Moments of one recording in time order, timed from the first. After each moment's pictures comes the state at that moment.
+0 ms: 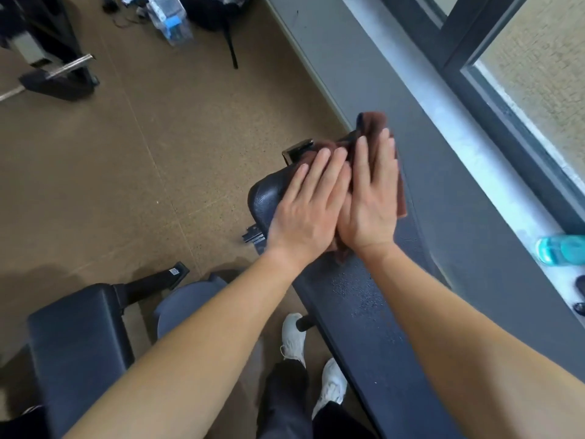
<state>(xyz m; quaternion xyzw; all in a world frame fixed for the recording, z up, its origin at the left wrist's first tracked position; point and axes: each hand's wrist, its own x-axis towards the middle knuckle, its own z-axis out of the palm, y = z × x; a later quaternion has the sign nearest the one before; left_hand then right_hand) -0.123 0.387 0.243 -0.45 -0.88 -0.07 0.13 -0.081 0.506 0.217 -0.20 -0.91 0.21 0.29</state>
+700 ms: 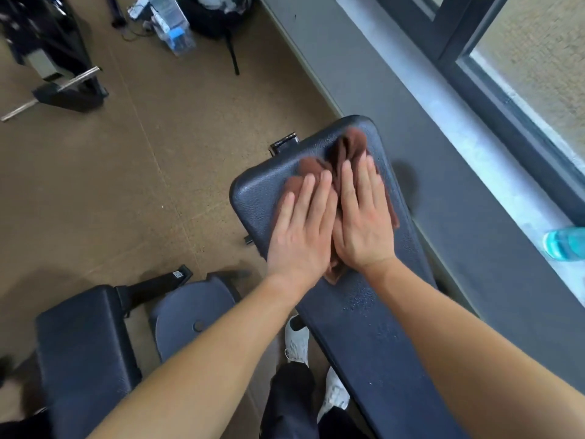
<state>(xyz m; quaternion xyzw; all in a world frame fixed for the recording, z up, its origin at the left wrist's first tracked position) -0.065 0.386 0.213 -0.40 -0.91 -0.02 0.12 -0.031 0.519 0.185 -0.11 -0.95 0.20 0.23</state>
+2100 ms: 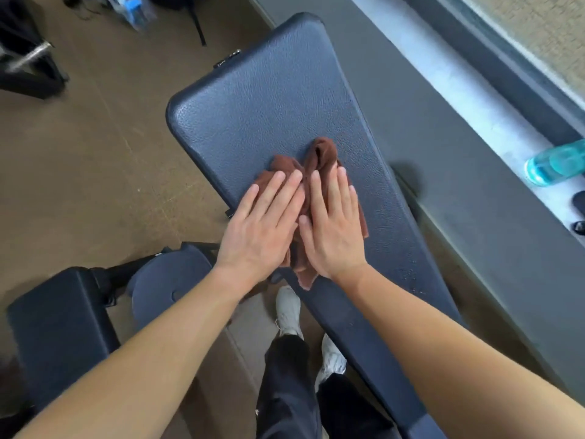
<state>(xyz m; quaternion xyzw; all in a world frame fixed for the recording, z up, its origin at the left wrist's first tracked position) -0.003 0.329 0.179 -0.50 -0.86 0.03 0.08 0.081 0.462 0.129 -0.17 -0.95 0.23 0.14</state>
